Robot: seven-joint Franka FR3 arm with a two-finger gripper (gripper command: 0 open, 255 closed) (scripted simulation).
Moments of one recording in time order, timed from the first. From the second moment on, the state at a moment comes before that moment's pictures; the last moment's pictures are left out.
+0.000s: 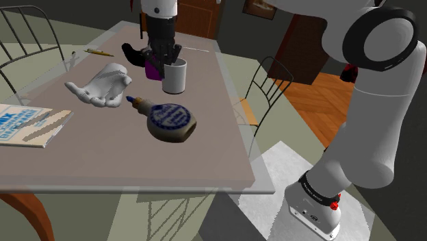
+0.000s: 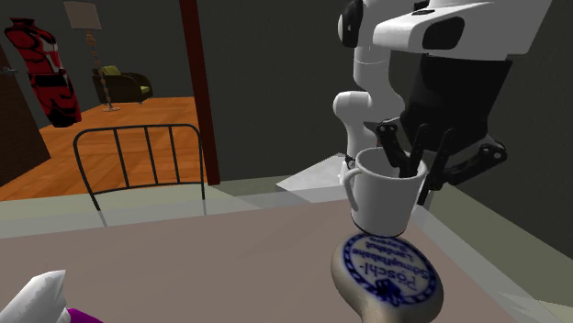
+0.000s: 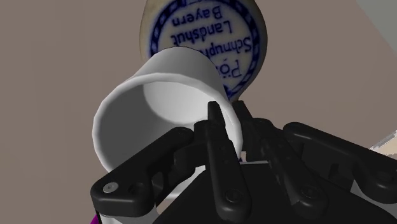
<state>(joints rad) 0.35 0.40 0.30 -1.30 -0.16 1.61 0.49</state>
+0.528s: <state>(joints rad) 0.35 0.40 0.30 -1.35 -0.15 1.65 0.49</state>
